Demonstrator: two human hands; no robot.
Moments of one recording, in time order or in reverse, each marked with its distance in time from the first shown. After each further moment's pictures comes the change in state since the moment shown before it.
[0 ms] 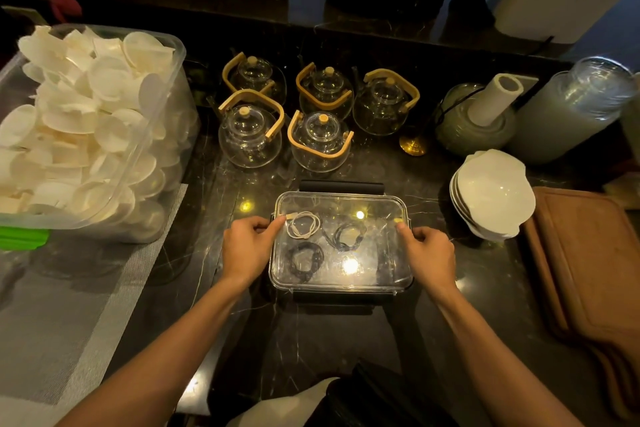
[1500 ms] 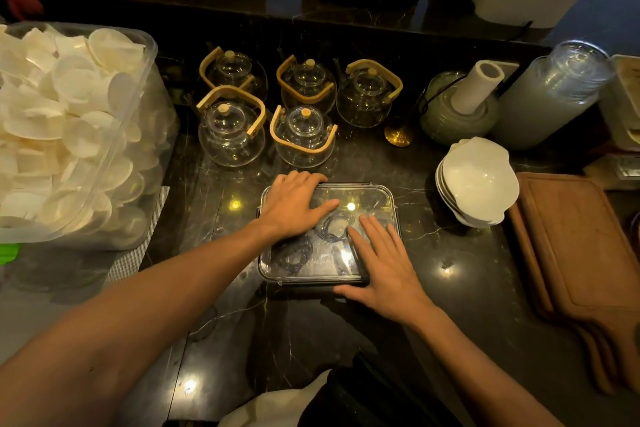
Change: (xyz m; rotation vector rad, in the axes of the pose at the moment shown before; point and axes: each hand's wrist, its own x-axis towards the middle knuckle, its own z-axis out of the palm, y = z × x) left_hand 0.062 0.057 0.068 0.612 -0.323 0.655; right_hand -0.043 0.013 0.019 -0.536 -0.281 -0.764
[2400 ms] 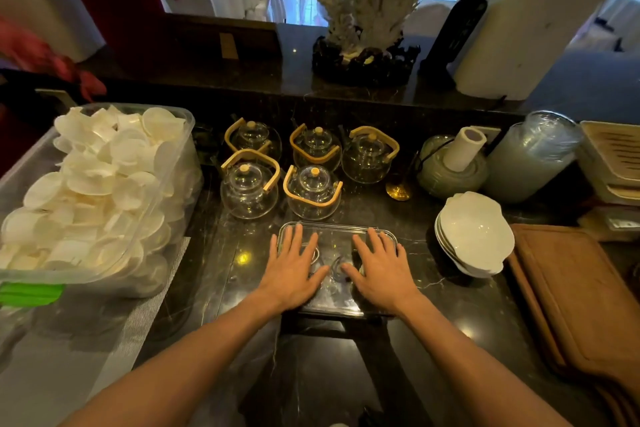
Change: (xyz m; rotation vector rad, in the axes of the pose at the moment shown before) left_hand -0.049 0.006 -0.005 0.158 -0.207 -0.165; right_hand 0.078 -0.007 -0.037 -0.143 -0.118 0.275
